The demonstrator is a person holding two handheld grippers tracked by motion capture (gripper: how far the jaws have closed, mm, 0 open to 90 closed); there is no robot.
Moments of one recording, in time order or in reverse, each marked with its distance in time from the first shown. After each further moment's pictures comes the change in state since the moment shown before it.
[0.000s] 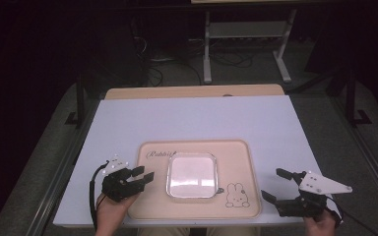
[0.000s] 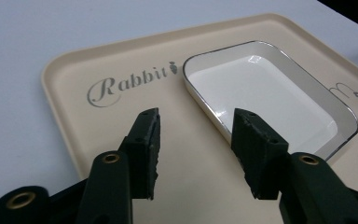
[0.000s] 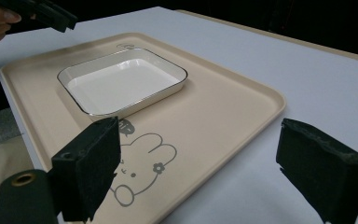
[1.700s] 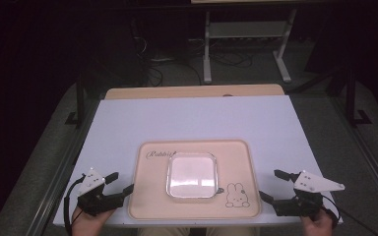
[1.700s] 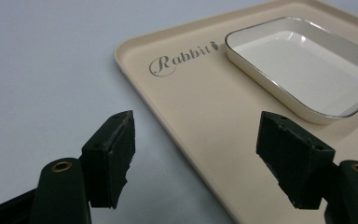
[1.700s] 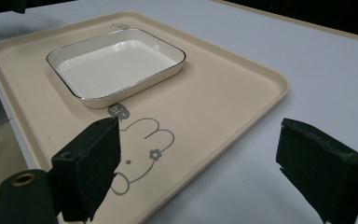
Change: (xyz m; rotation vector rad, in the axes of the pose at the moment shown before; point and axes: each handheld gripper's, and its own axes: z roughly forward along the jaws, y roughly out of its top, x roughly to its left) left arm 0.027 -0.040 -0.036 -0.037 0.085 0.130; right arm 0.001 -0.003 0.009 0.070 -0.010 -0.003
